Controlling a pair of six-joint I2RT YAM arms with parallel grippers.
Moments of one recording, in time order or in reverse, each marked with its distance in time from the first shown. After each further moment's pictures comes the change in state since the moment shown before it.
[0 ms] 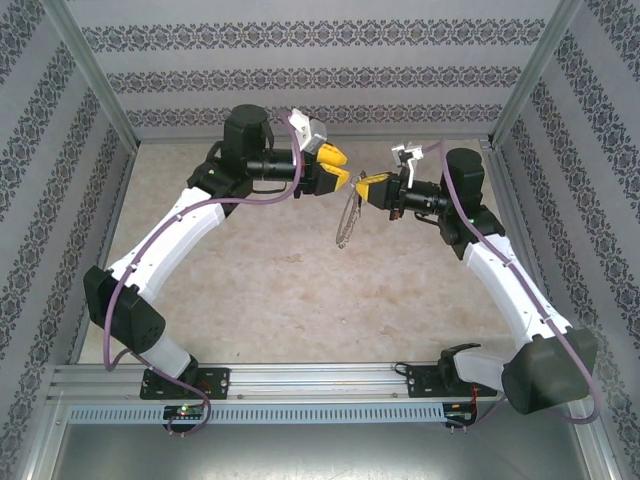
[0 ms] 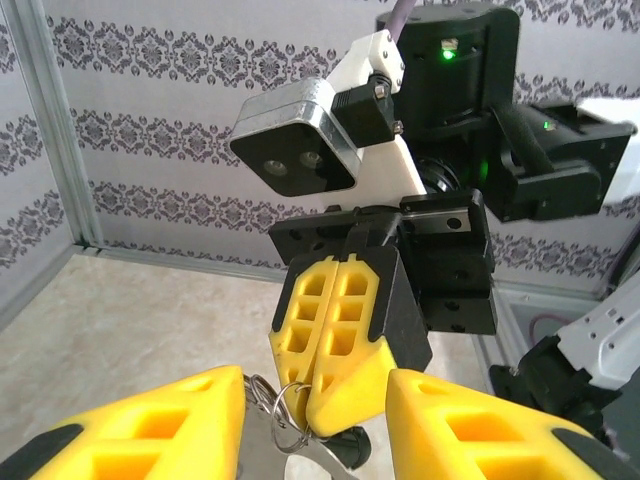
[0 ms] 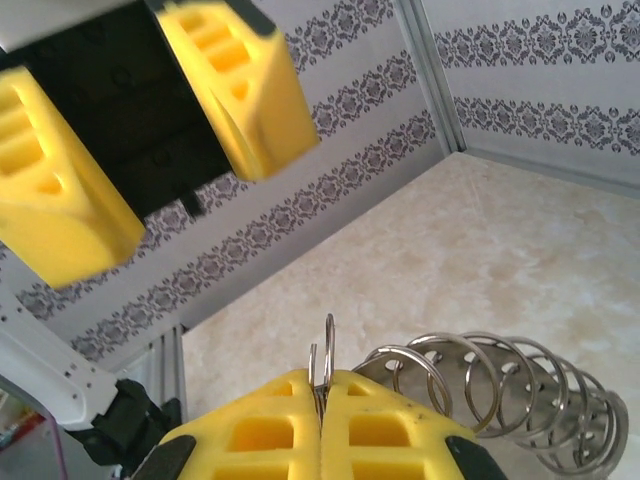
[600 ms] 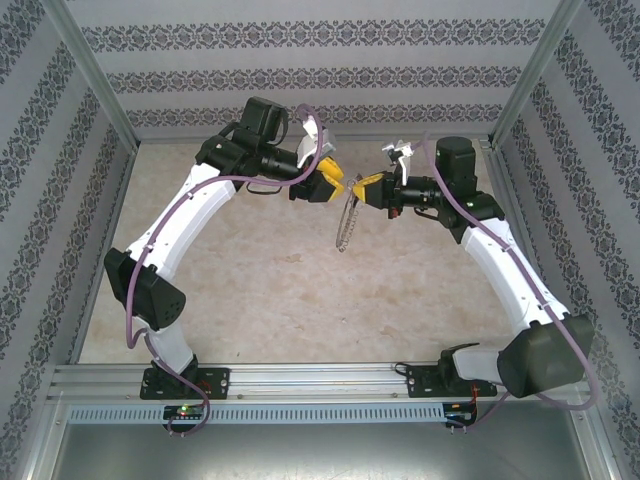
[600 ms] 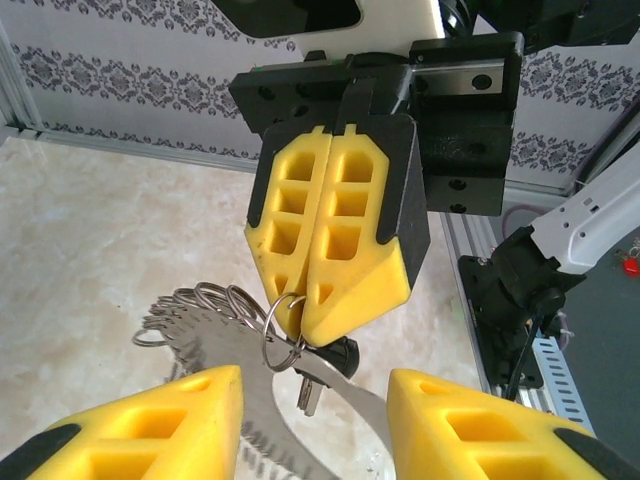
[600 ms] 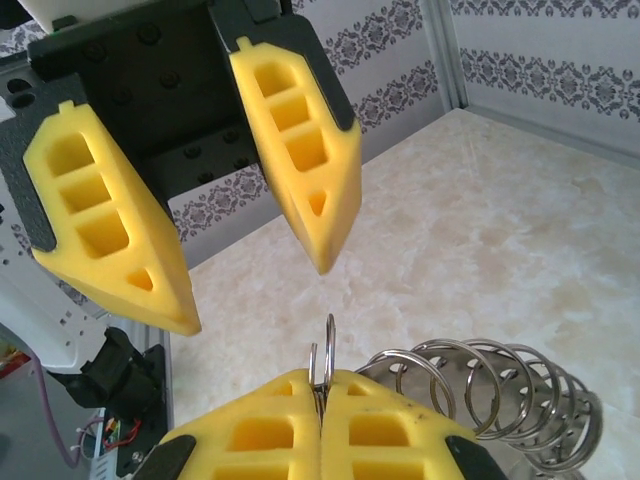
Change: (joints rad) left arm 0.013 0.177 0.277 -0.546 0.030 0.293; right arm 0.011 0.084 0.129 -0.244 -0.022 -0.204
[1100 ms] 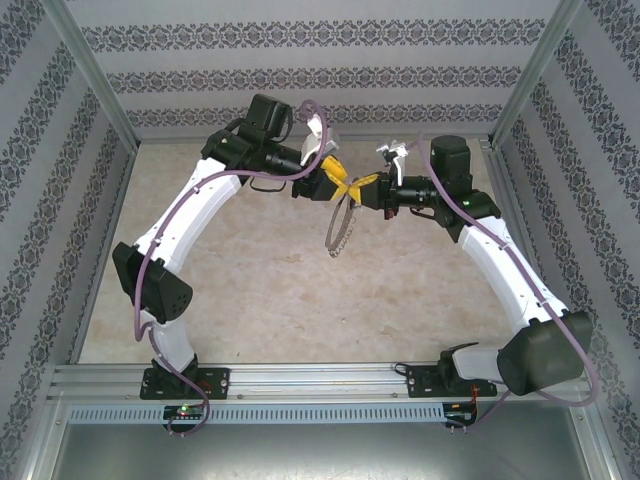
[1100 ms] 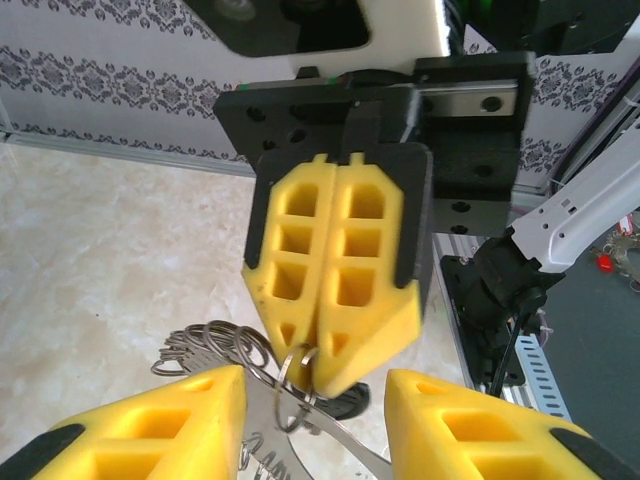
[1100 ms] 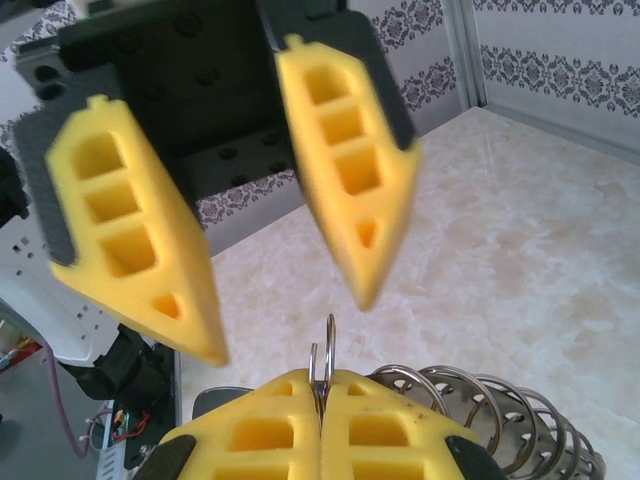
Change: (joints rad) left arm 0.000 0.070 0.081 -0.048 0.047 0.020; right arm 0.025 0.012 0.013 -0.002 -0.006 -0.012
